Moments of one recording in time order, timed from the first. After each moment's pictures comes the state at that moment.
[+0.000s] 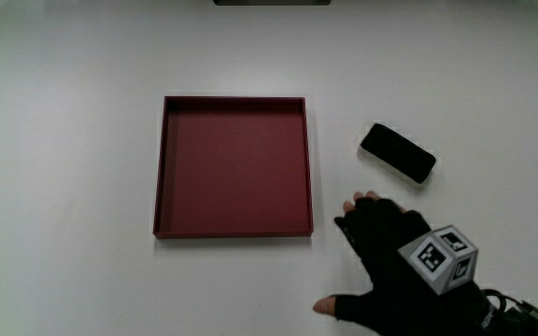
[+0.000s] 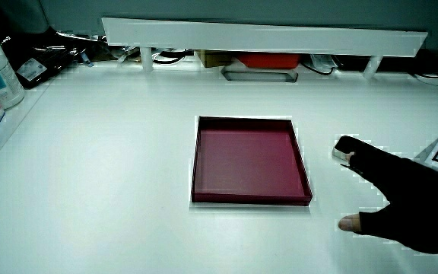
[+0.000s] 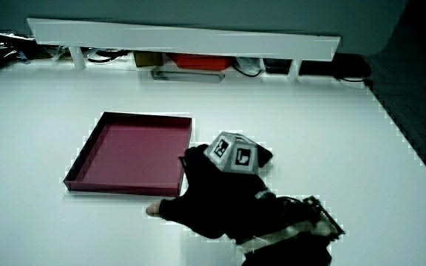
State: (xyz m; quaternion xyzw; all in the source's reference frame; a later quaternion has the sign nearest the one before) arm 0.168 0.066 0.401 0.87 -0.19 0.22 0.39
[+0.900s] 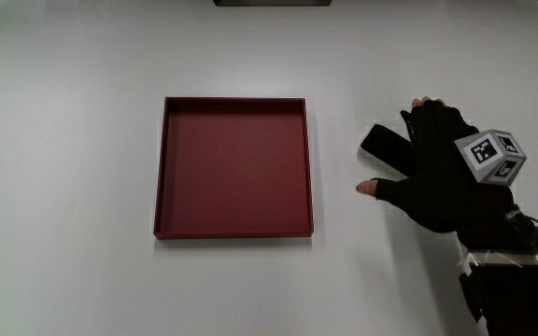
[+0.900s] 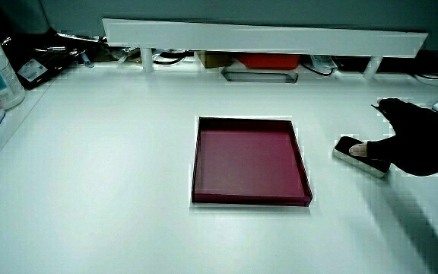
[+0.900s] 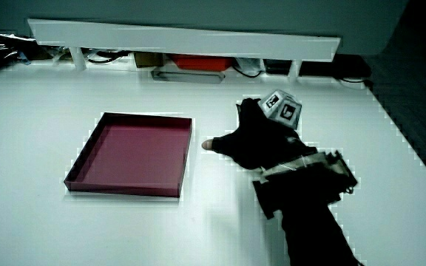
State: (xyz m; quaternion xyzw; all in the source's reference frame) arm 0.242 -0.029 0.443 0.92 -0.04 0.25 0.31
